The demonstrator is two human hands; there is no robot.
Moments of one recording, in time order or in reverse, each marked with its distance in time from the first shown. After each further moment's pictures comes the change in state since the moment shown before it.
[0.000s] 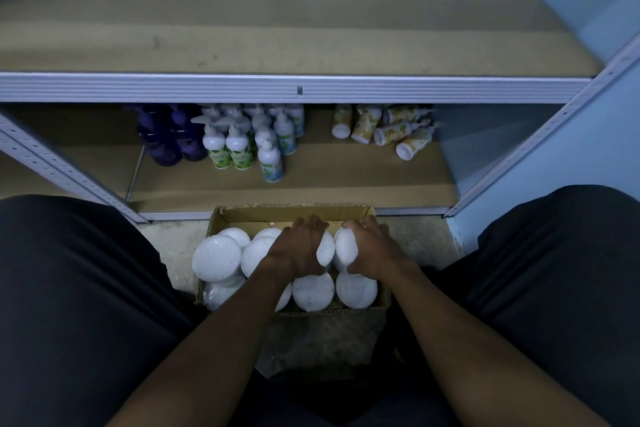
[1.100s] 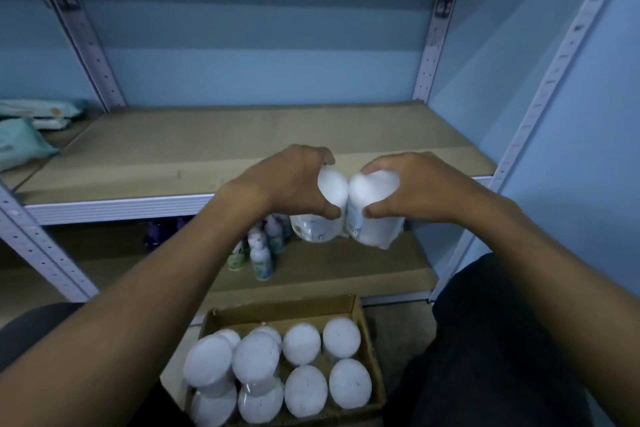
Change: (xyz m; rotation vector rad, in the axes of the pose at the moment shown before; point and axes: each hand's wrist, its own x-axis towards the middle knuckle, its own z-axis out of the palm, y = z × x) left_hand -0.081 0.104 -0.302 0.112 0.456 0.190; right_hand -0.133 -0.050 -0.284 -0.006 0.528 -0.245
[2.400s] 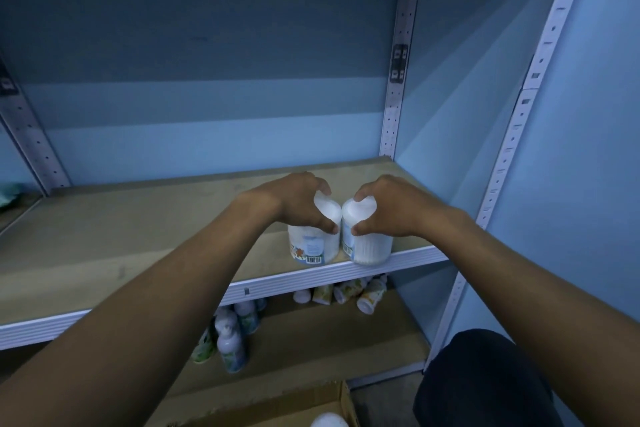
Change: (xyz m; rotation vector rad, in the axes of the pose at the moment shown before) left_hand 0.143 0.000 -0.024 0.049 -0.154 0.001; right_hand 0.096 0.051 -0.036 -0.100 0.028 0.170
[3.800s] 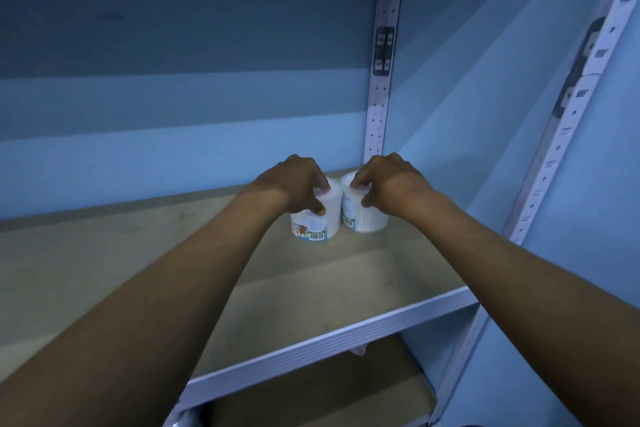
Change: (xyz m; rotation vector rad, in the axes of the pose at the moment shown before) left_hand 0.158 -0.011 0.010 -0.033 0.110 0.015; right_hand 0.146 0.079 0.007 -0.054 0.165 0.135
